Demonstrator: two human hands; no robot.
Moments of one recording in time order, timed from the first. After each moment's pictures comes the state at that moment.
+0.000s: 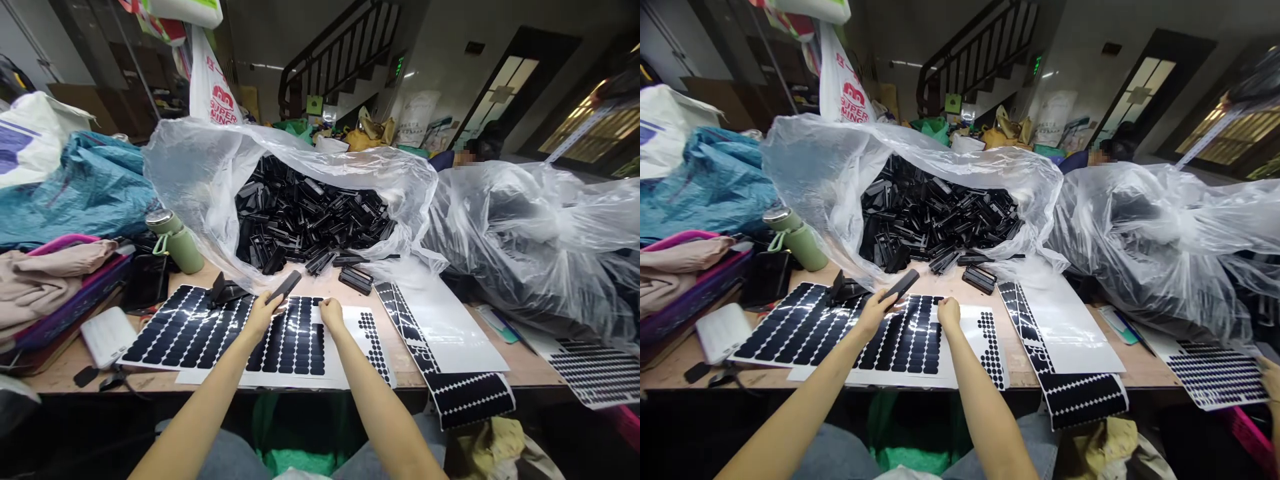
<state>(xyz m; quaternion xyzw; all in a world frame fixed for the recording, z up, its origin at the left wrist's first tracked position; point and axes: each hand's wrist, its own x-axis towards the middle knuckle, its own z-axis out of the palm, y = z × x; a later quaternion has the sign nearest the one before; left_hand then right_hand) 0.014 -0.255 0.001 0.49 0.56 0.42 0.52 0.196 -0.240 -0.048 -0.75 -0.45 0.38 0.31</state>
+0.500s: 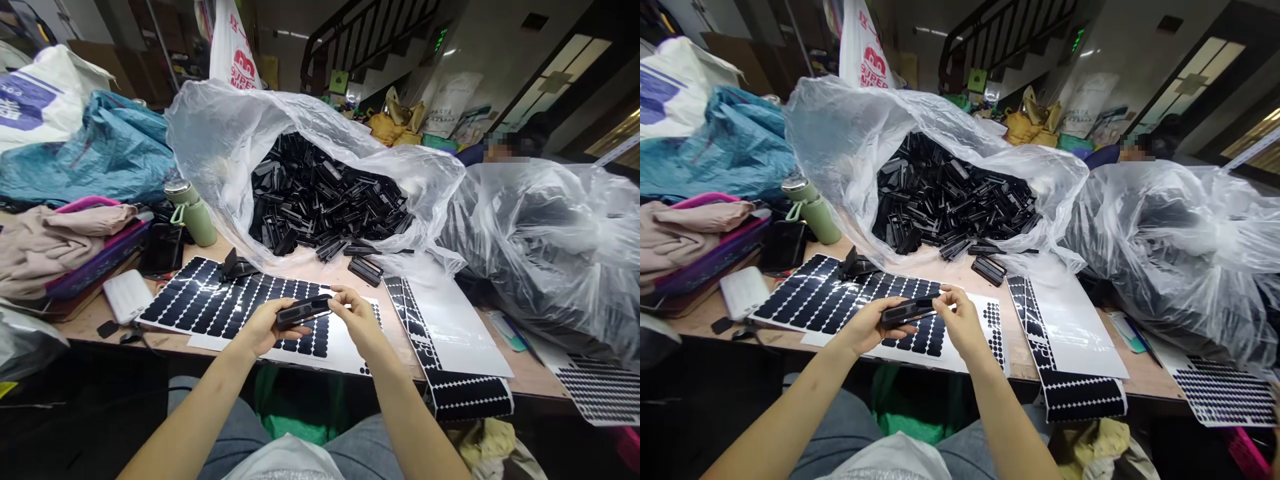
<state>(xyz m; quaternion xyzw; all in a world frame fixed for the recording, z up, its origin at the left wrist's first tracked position) 0.022 -0.327 0.057 0.22 0.49 0.35 0.76 0.203 -0.335 0.076 -0.53 -0.53 0.51 0.43</state>
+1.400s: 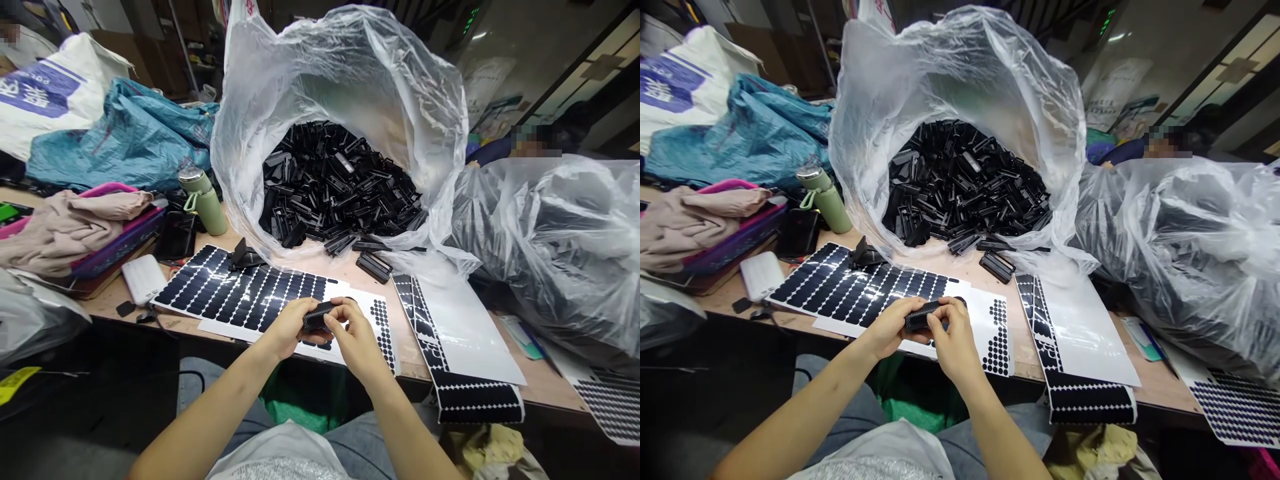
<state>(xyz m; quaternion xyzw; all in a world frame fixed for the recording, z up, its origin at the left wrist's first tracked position) 0.056 -0.349 0.067 0.29 0.47 0.38 0.75 0.192 -0.365 0.072 -0.56 -0.60 0.42 0.38</state>
